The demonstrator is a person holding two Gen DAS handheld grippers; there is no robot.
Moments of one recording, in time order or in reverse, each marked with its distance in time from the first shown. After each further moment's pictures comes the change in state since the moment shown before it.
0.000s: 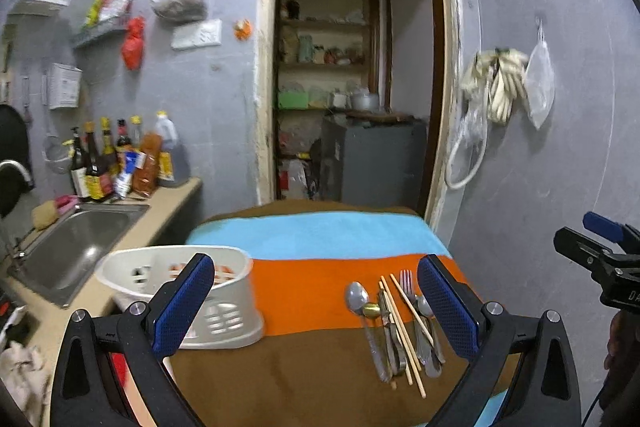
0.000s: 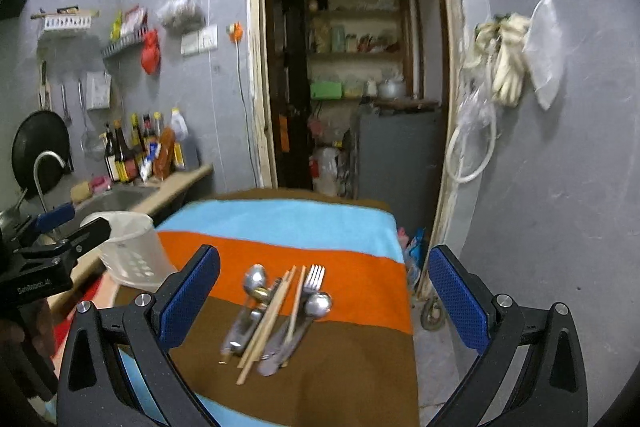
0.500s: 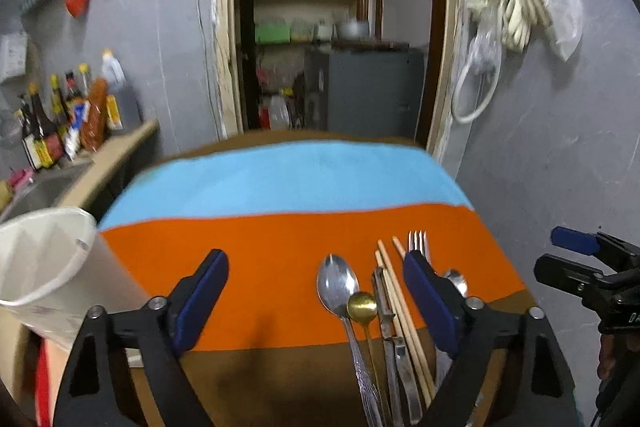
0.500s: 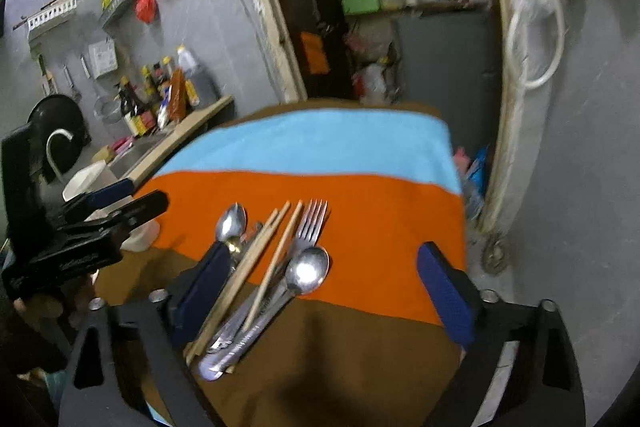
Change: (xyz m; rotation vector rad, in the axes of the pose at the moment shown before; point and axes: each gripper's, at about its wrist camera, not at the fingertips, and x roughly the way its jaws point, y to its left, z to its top) left arm 0.158 -0.039 -0.038 0.030 0.244 -0.028; right arm 0.166 -0.044 -0.073 0.080 0.288 0.253
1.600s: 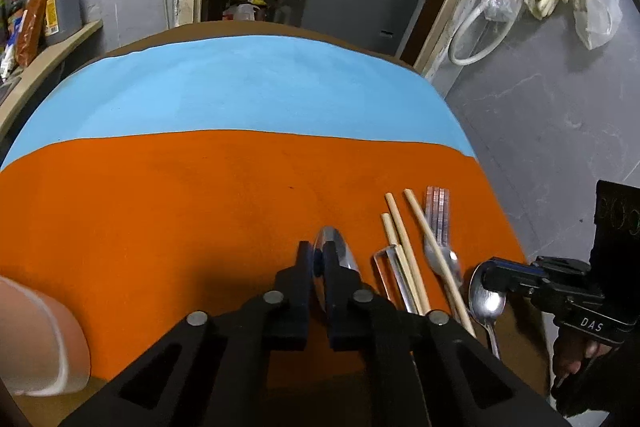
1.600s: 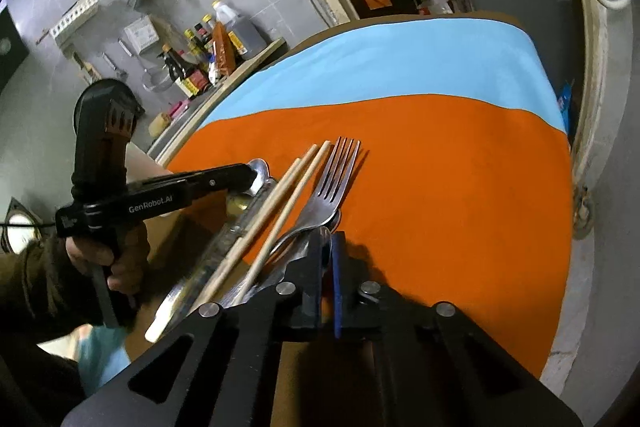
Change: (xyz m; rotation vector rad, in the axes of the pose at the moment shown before) left arm 0.096 0.013 -0.008 -0.105 0.307 -0.199; right arm 0.096 -0.026 -0.026 0.059 0.215 0.321
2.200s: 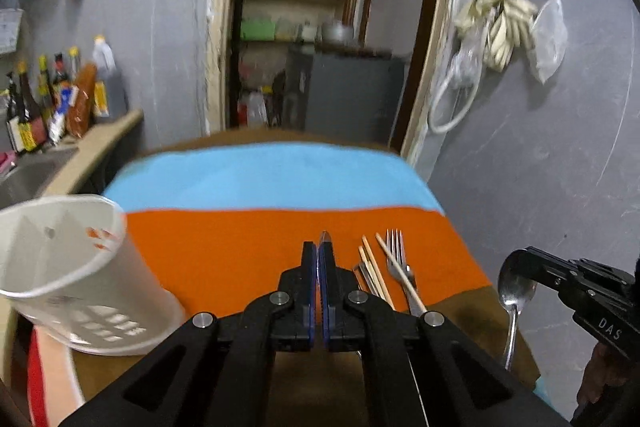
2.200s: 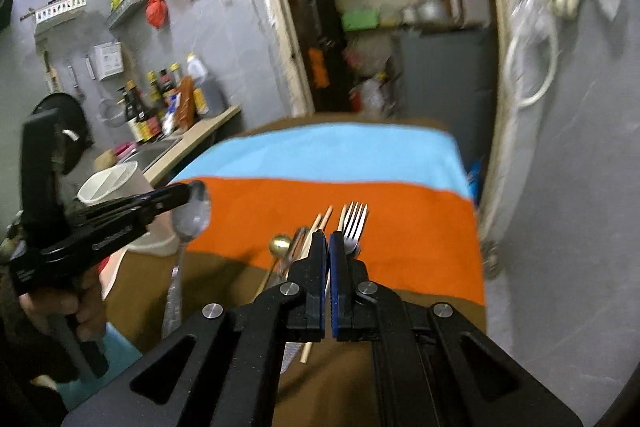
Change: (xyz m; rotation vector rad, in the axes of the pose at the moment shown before) left arm -0.140 -0.013 -0.028 0.074 -0.347 0.074; right arm -0.108 0.140 -0.016 -0.073 -0.302 -0.413
